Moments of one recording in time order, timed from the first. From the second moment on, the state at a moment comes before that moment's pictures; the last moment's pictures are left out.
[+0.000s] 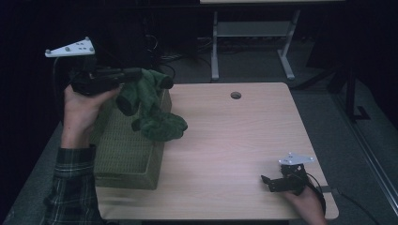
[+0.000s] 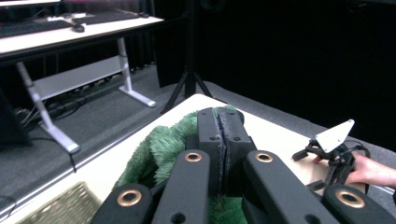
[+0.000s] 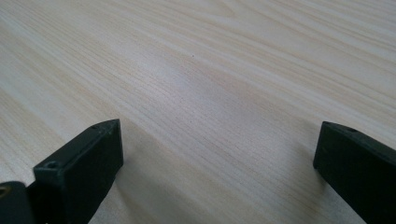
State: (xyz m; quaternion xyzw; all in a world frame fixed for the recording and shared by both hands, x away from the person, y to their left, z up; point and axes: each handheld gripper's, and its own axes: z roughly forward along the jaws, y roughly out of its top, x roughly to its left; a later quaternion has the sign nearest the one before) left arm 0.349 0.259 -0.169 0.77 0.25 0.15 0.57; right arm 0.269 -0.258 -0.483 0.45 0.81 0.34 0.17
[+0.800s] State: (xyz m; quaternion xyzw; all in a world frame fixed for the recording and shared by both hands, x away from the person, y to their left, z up) left arm 0.353 0.147 -0.212 0.81 0.16 0.08 0.56; right arm 0.269 -0.258 -0.483 0.45 0.81 0.34 0.17
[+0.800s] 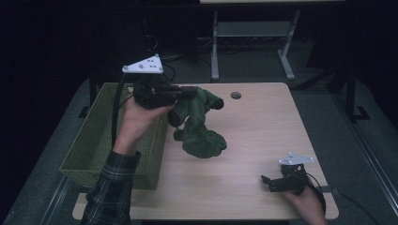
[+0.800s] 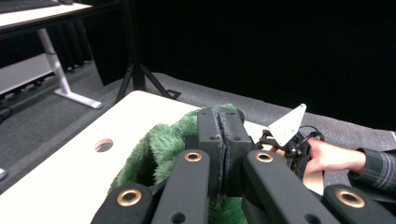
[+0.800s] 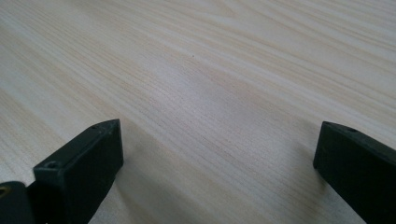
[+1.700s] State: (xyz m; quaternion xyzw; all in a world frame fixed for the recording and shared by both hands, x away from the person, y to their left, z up) left arm 0.385 0.055 -0.306 0.84 0.14 0.01 0.52; right arm 0.268 -0.257 -0.483 0.45 0.81 0.34 0.17
